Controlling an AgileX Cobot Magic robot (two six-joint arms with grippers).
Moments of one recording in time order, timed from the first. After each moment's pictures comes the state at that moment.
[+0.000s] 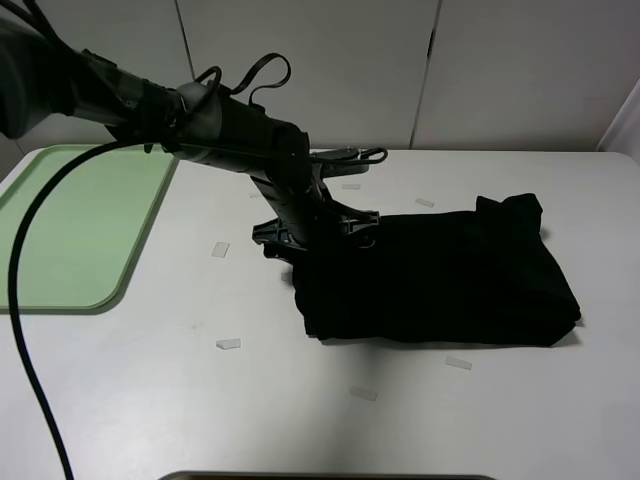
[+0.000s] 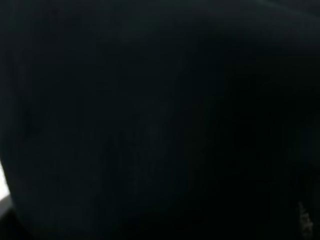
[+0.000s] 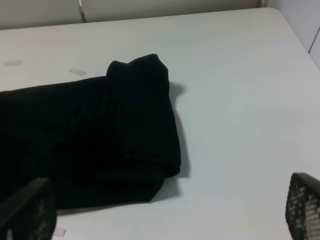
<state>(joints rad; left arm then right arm) -0.69 2.23 -1.44 -0.11 0.34 -0.52 -0.13 -0.01 -0.49 0.04 1.03 -0.02</state>
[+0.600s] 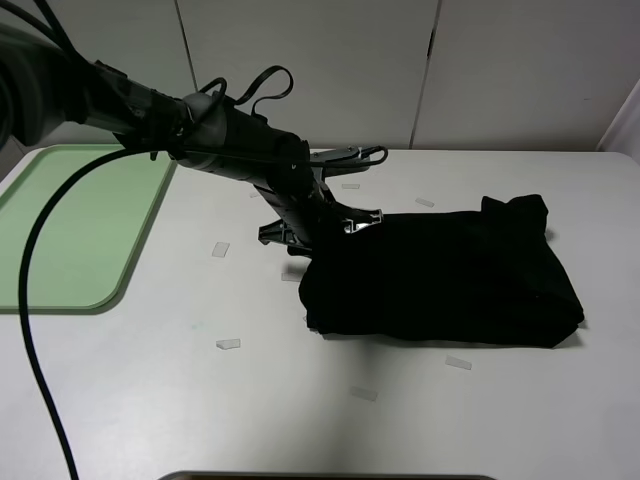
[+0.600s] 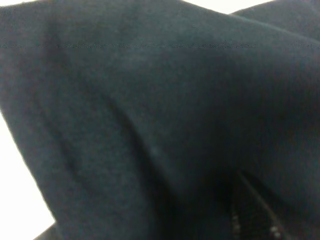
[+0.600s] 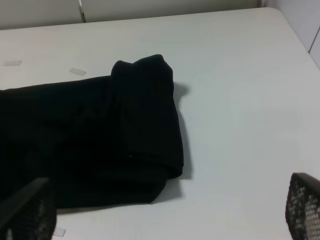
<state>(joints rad) -0.69 2.25 -1.44 -0.11 0.25 -0.52 -0.13 -0.01 -0.49 0.04 1.03 -0.02</state>
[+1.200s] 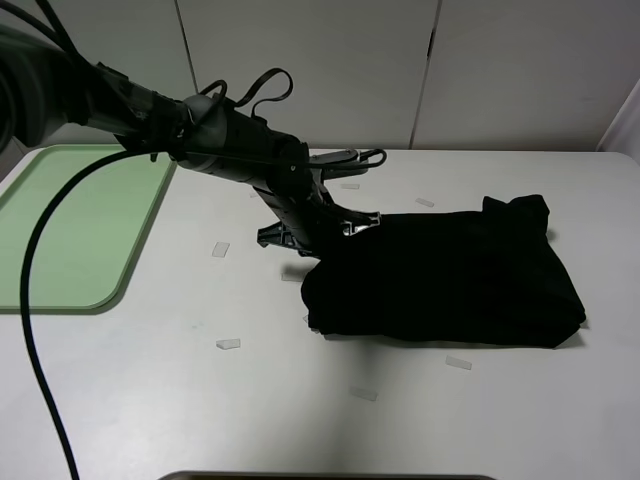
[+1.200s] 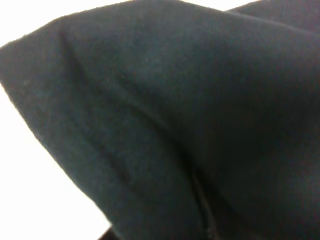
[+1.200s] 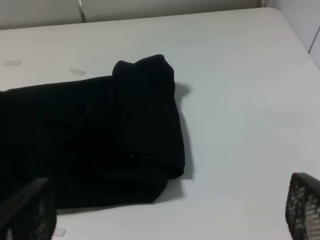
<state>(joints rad) -0.69 2.25 -1.44 -0.11 0.26 -0.52 -0.13 -0.01 -0.49 0.04 1.03 -0.02</state>
